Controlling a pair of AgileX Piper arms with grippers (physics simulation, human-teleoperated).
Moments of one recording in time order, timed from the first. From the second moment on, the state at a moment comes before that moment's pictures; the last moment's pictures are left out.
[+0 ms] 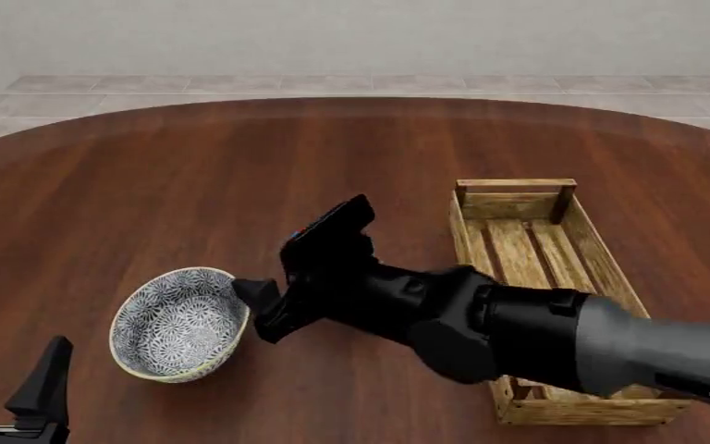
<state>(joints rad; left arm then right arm) 0.00 0.01 0.00 0.00 0.00 0.95 1.59 -1.00 -0.15 0.07</state>
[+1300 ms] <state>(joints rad) 0.00 0.01 0.00 0.00 0.00 0.99 1.78 -1.13 -0.17 0.17</state>
